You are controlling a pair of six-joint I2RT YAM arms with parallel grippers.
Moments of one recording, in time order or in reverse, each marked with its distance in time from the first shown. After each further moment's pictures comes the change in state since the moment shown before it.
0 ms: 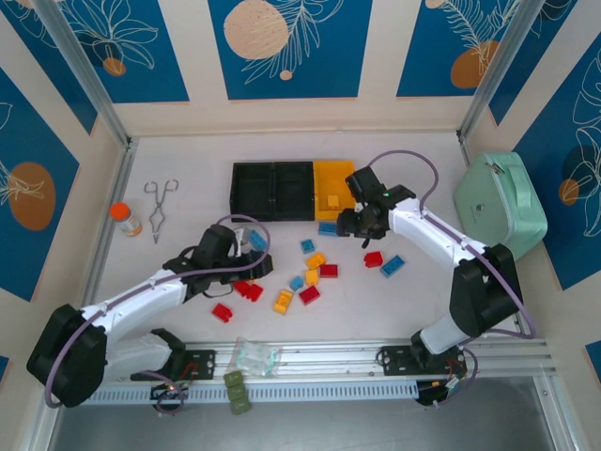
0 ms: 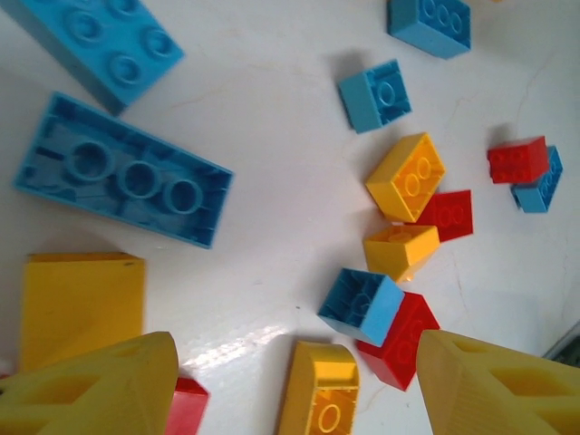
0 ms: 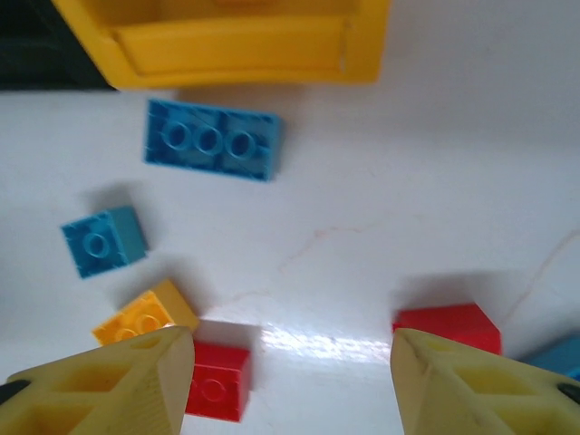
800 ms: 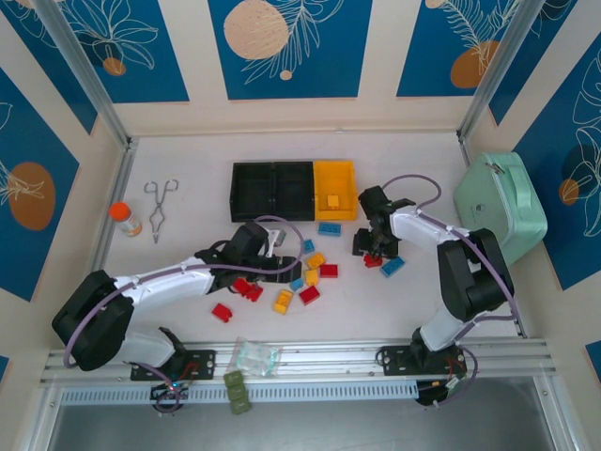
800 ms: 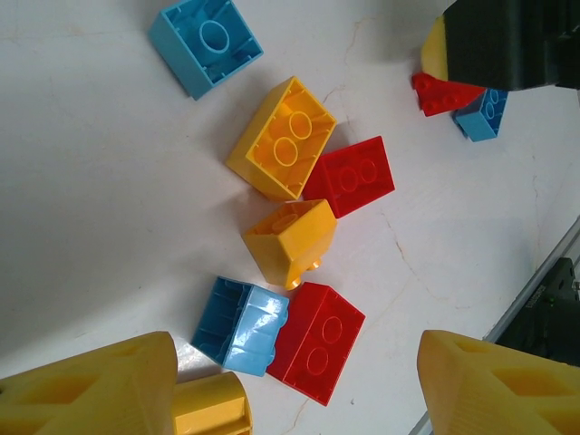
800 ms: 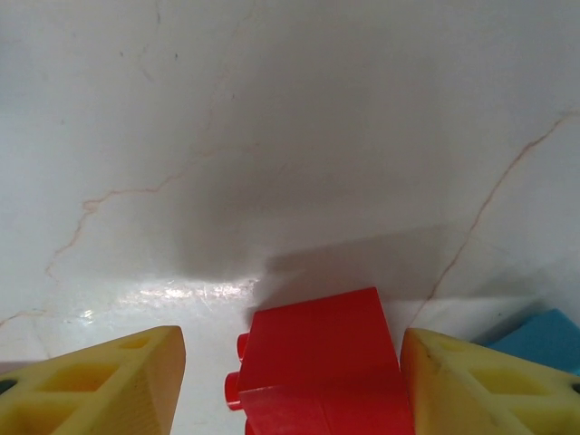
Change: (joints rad) left arm -0.171 0.208 0.127 0.092 0.020 0.050; right arm -0.100 0.114 -0.164 0.062 -0.003 -0.018
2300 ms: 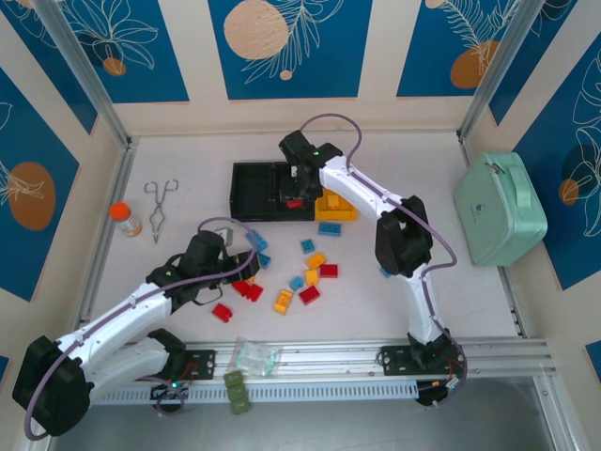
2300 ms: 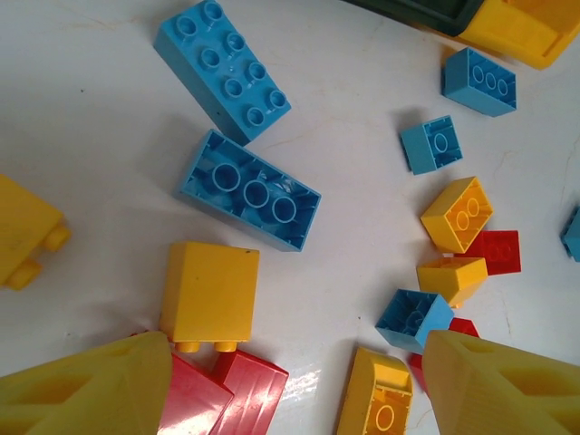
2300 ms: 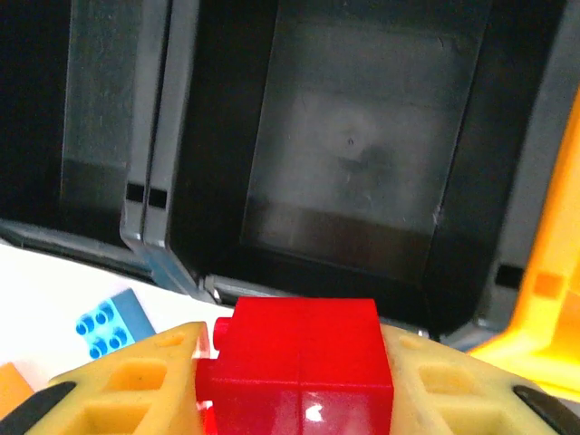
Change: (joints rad) left arm 0.203 -0.416 -0.163 -0.249 -0.212 -0.057; right arm 0.270 0.572 1.065 -0.225 -0.037 0.010
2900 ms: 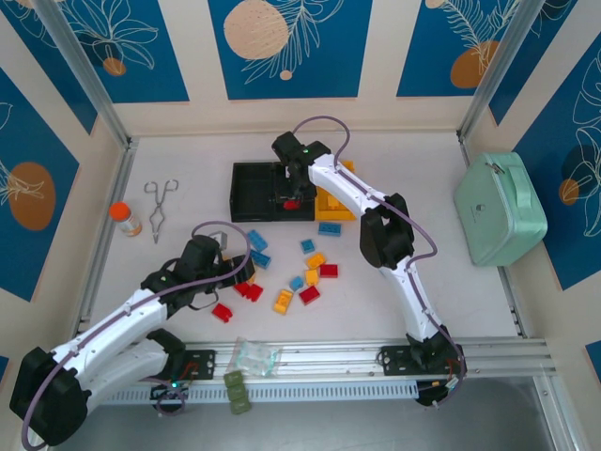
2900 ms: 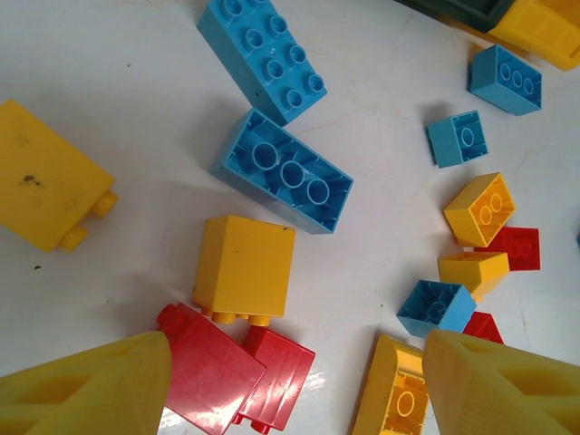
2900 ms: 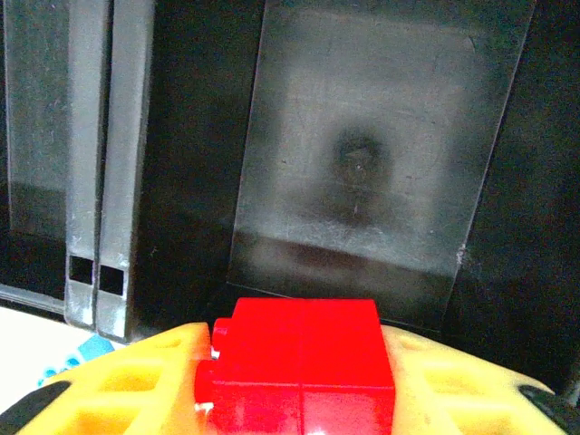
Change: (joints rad) left arm 0.015 -0.056 -0.031 -0.045 -0.010 -0.023; right arm -0.004 0.164 0.187 -0.095 0.004 0.000
